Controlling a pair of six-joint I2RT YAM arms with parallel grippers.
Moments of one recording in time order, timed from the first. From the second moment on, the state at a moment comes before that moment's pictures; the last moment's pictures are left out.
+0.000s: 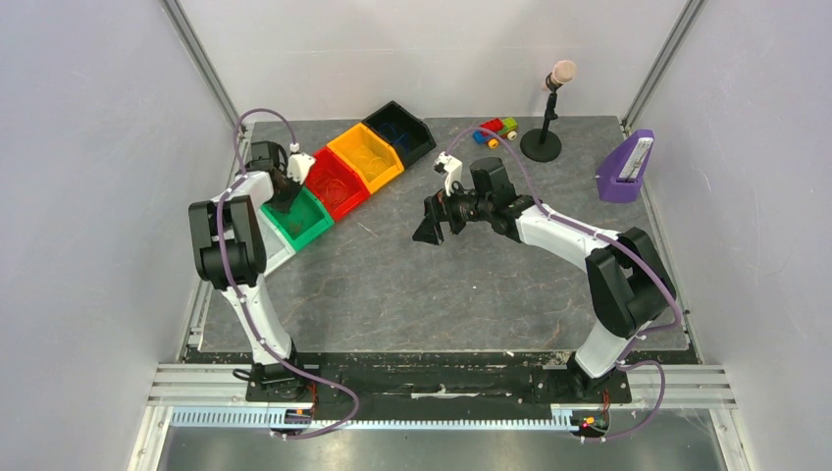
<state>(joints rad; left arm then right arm) 0.16 2.00 1.38 -0.43 0.04 0.69 0.54 1.70 1.11 0.00 -0.64 0.13</state>
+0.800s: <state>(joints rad) 0.16 1.83 1.42 -0.53 0.14 0.54 0.53 1.70 1.11 -0.02 -0.64 0.12</state>
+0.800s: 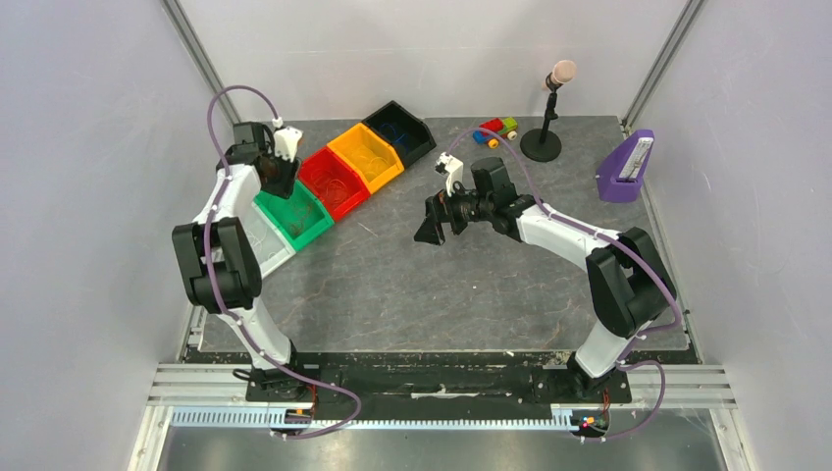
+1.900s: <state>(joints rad) -0.27 1.56 1.58 -0.79 0.24 0.20 0.03 1.24 0.82 -0.10 -0.45 -0.05</state>
